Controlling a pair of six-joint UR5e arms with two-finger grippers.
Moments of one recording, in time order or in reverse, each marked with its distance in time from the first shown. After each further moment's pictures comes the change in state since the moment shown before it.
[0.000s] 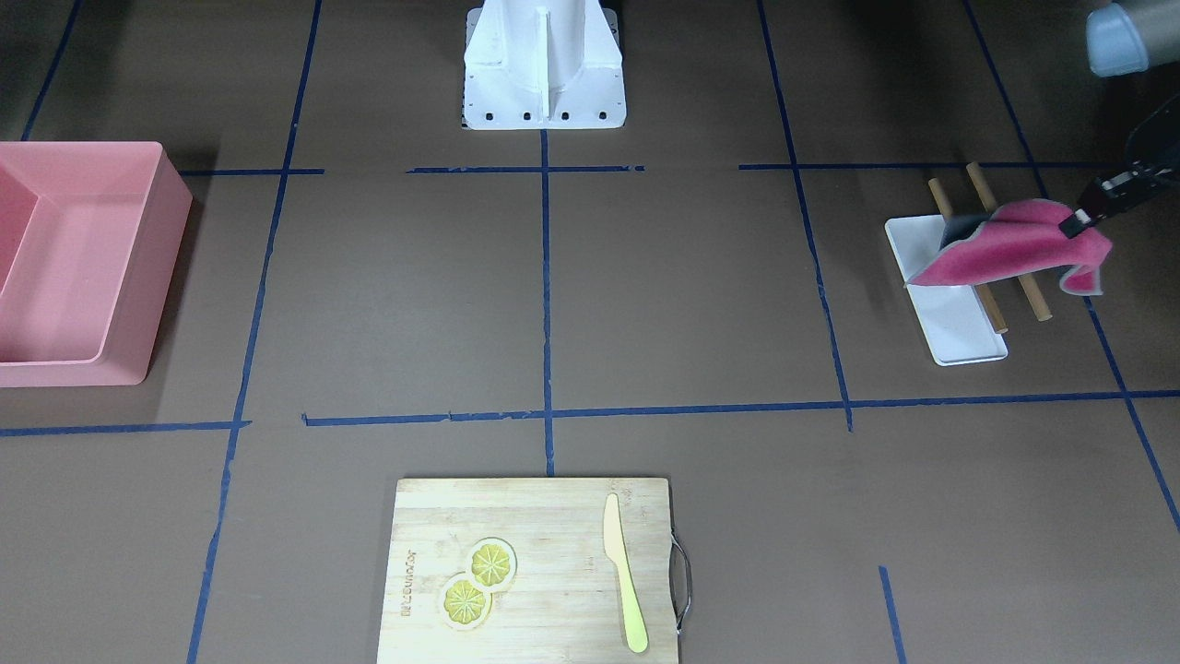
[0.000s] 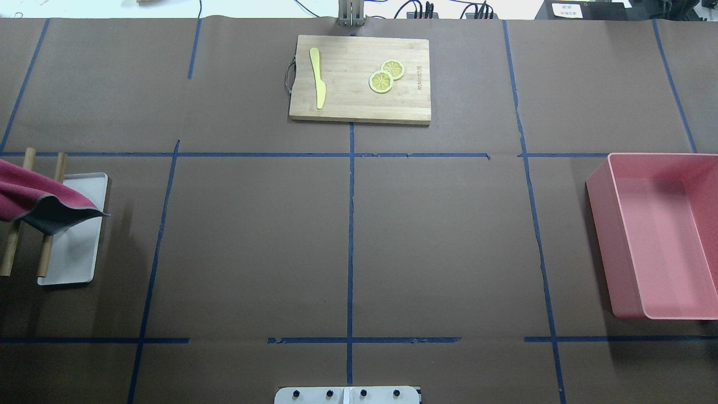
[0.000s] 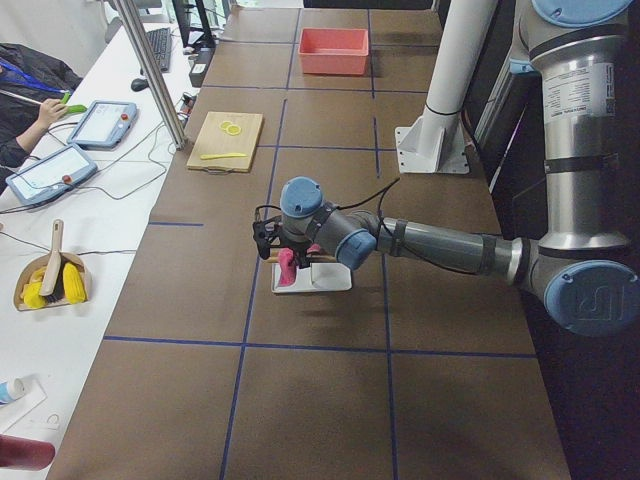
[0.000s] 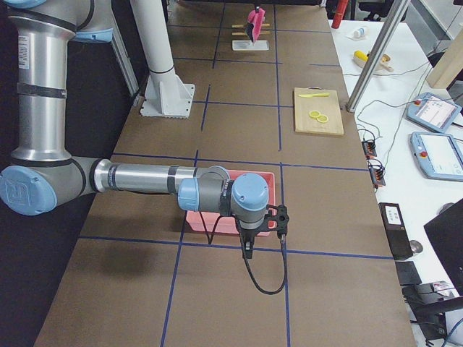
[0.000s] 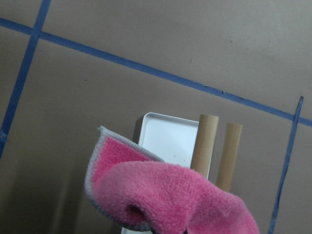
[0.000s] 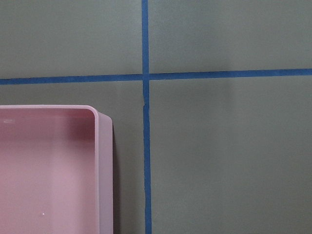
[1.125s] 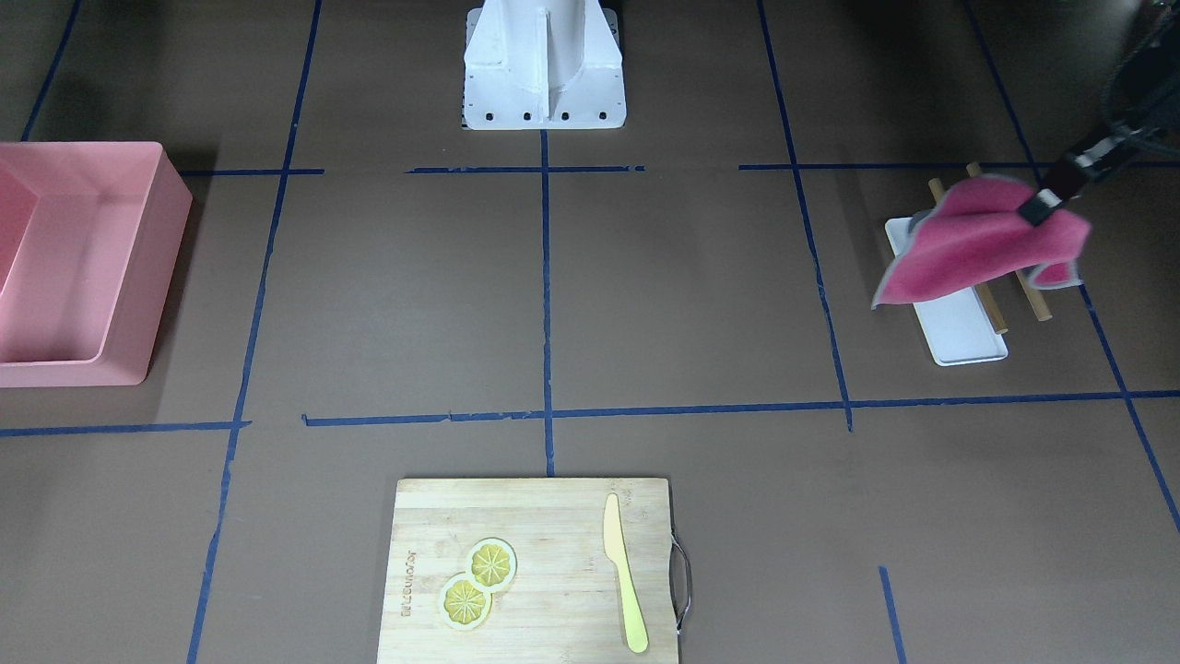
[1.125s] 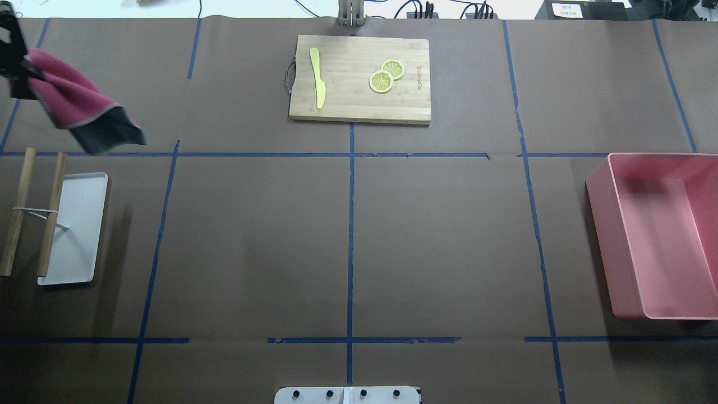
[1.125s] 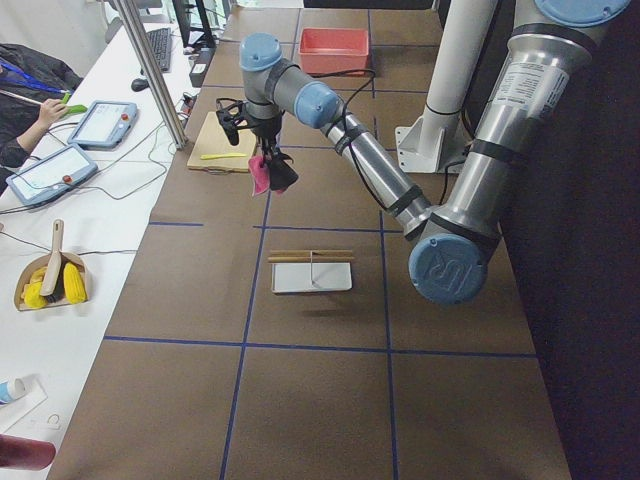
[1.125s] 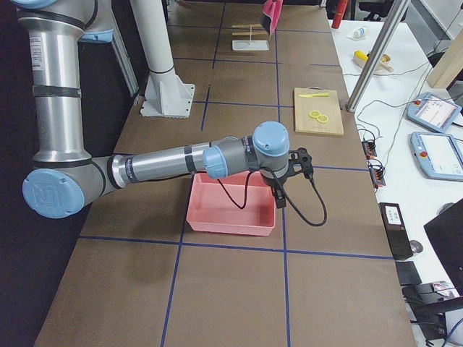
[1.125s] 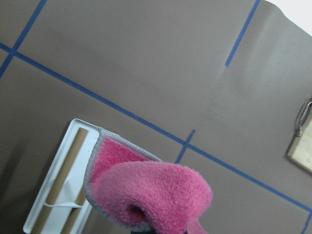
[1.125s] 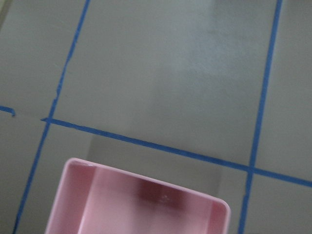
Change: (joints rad) left arm 0.088 -0.505 -0.166 0.616 0.106 -0.261; right arm -0.117 0.132 0.109 0.192 0.092 0.143
